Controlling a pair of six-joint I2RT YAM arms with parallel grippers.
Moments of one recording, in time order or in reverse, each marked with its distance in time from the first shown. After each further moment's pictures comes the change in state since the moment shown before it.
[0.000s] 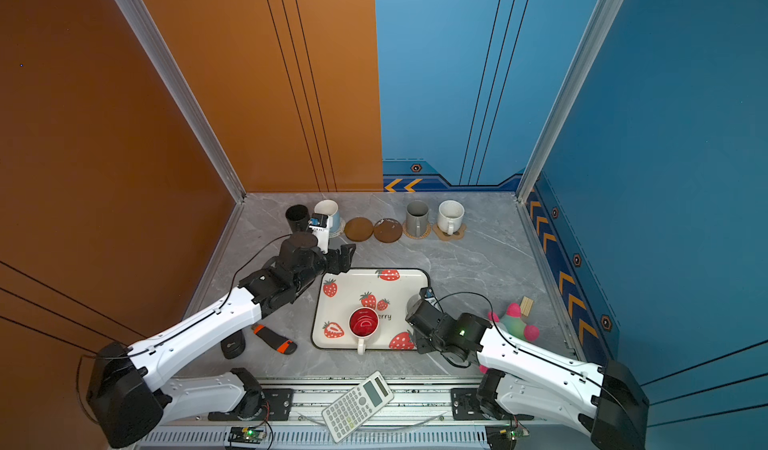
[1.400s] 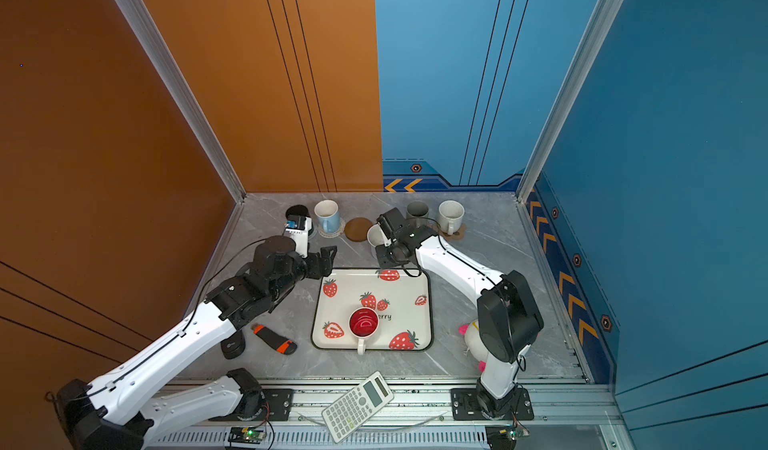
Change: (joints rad) left arm 0.019 -0.175 0.021 -0.212 -0.047 -0.014; right arm -0.349 0.798 0.823 0.114 -0.245 -0.422
